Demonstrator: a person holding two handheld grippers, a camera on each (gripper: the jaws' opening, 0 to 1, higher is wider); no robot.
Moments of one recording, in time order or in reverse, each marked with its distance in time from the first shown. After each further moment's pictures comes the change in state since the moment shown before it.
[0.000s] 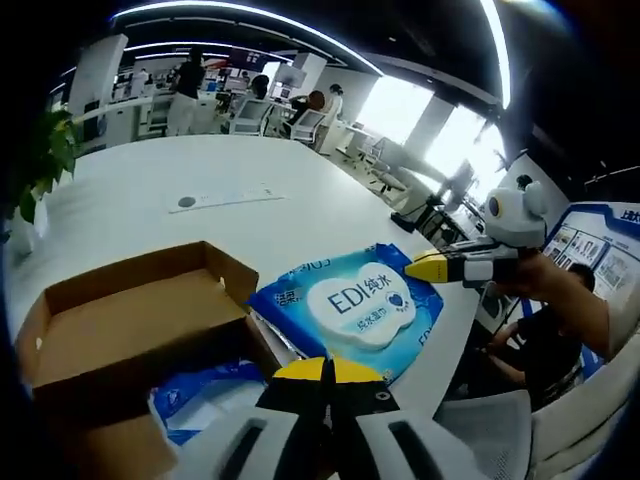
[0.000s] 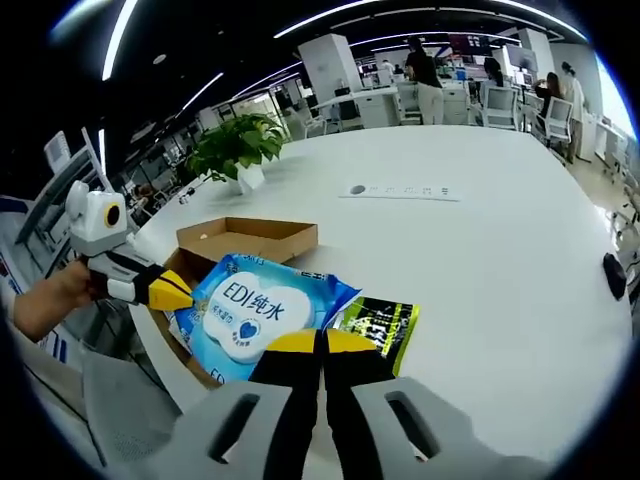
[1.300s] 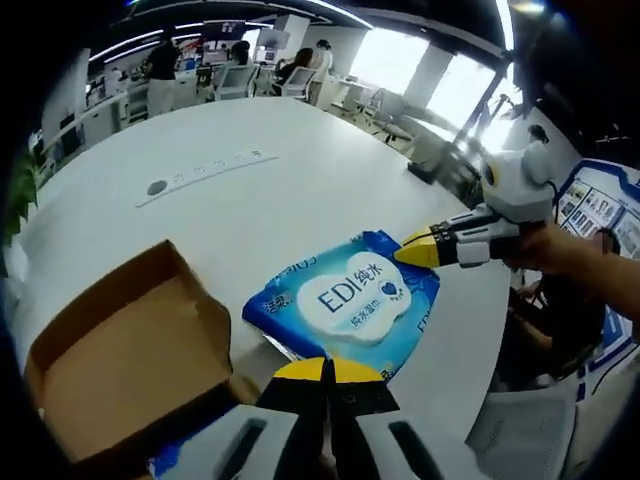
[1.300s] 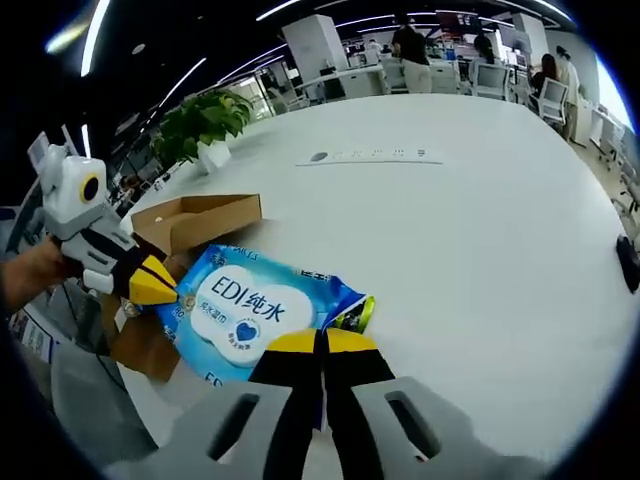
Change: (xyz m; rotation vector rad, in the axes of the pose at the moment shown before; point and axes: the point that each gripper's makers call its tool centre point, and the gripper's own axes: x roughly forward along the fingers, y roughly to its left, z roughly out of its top) left arm 0.083 0.028 -0.003 0.125 0.224 0.077; right arm 0.068 -0.071 -0.031 0.029 0.089 -0.032
